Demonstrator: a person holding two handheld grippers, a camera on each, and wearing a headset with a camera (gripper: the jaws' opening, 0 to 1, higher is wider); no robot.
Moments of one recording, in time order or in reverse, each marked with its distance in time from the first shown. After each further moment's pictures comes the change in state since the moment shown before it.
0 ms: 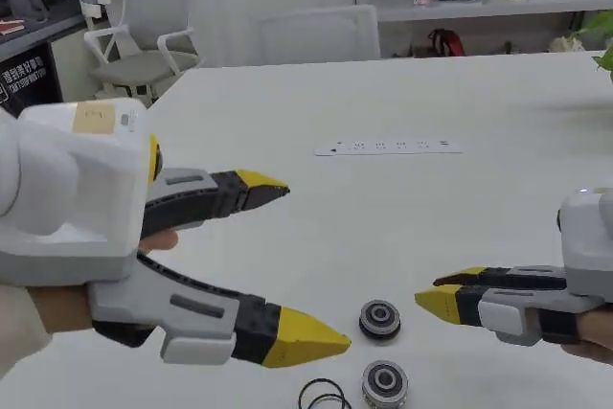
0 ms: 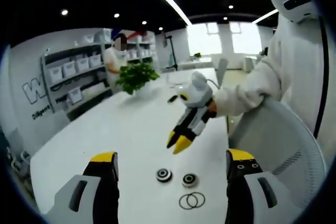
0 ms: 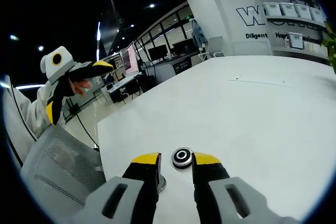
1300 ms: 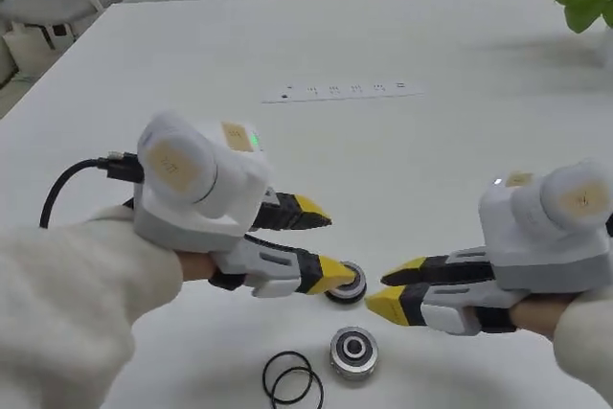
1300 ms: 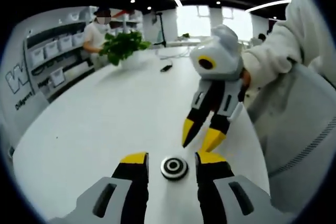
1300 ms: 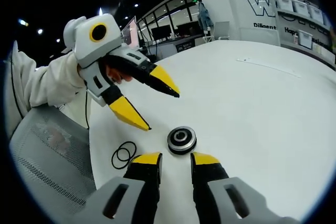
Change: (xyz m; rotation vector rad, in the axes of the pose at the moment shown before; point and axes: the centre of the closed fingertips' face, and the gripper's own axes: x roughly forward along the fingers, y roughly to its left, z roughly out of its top) left arm 0.113 0.030 -0.103 -0.044 0.173 -0.143; right arm 0.035 -0.007 -0.046 -0.072 0.155 -0.006
